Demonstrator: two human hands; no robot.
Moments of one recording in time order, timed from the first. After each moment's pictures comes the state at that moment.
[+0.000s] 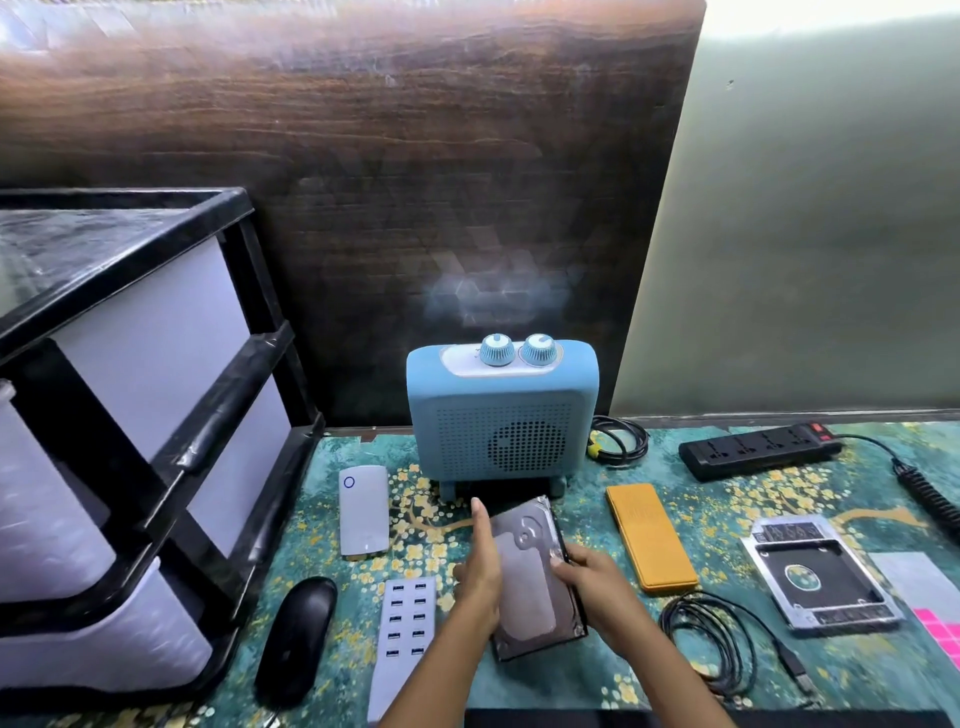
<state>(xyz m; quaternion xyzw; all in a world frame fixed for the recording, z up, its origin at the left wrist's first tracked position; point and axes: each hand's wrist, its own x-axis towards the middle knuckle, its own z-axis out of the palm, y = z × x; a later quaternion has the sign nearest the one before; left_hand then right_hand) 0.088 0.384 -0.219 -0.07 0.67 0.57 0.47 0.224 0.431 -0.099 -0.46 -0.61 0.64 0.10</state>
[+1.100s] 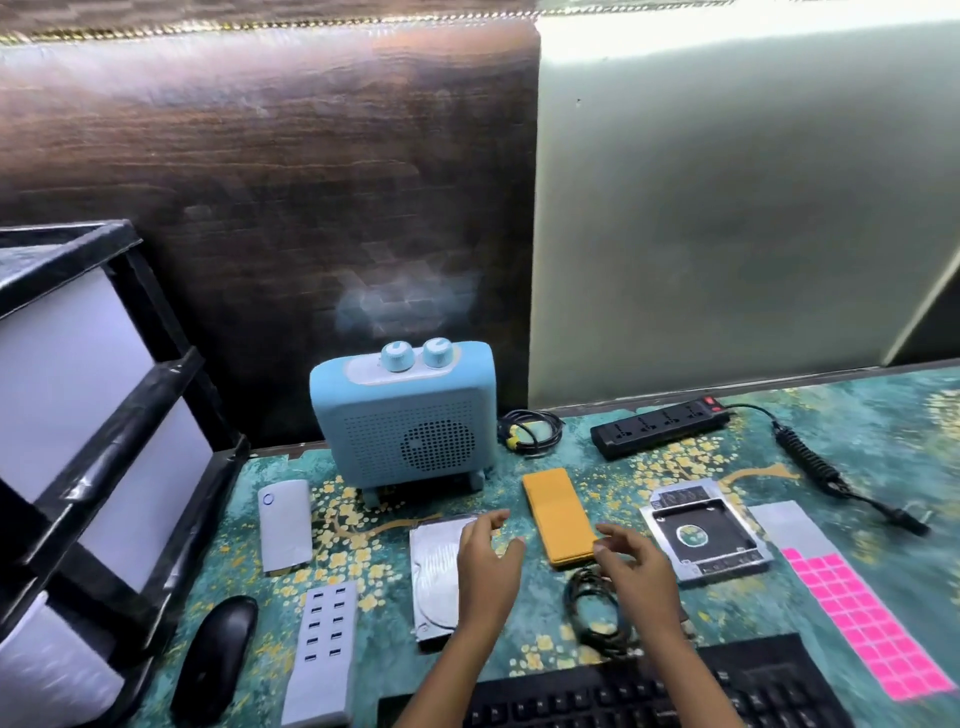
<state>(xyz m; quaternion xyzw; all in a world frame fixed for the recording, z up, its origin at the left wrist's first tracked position) 0.213 0.387 -0.072 0.28 0.77 0.51 0.26 0.346 0.462 -0.077 -0.50 -0.61 0.53 0.33</state>
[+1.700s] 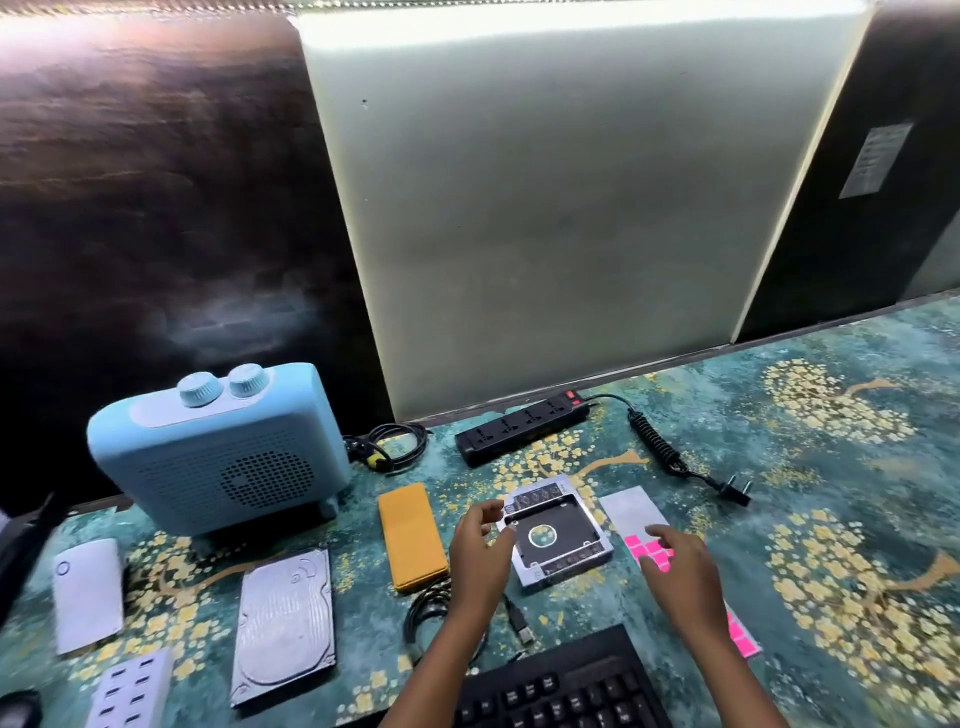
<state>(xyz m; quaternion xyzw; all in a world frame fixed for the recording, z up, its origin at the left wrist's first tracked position) 0.340 0.504 -0.073 0.32 0.72 0.52 0.33 0.530 0.584 -0.107 -0.65 -0.65 0.29 0.26</state>
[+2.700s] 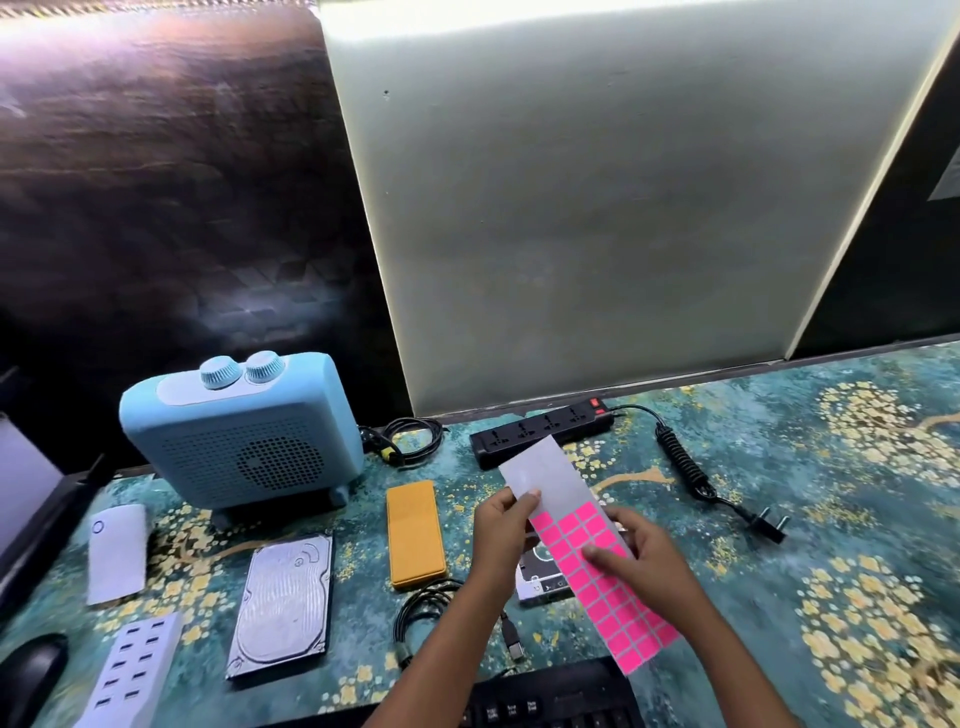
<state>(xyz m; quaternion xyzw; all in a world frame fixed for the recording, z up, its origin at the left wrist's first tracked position) 0.361 0.544 -0.047 0.18 0.64 0.60 0.44 0.510 0.607 -0.062 -0.41 -0.67 0.59 0.18</state>
